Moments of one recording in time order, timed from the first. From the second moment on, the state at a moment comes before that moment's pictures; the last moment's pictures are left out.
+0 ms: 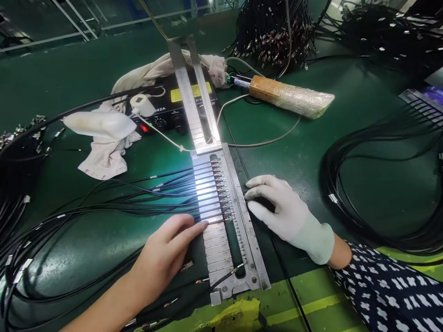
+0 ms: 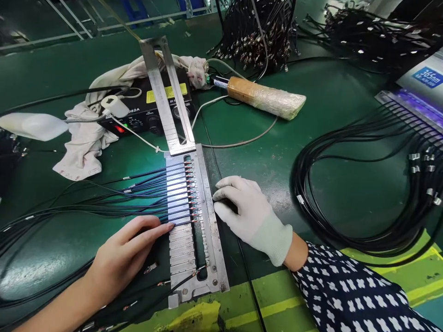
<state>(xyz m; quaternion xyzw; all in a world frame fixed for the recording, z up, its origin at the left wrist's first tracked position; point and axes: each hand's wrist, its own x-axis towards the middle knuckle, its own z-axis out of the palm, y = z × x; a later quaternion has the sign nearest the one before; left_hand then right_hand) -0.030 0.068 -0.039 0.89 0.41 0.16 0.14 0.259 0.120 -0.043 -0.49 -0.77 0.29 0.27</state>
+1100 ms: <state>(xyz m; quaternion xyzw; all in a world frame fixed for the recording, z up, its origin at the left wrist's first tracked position) -0.073 -0.008 -0.009 0.78 0.58 0.04 0.23 0.263 0.117 -0.054 -0.46 -0.79 0.28 0.29</state>
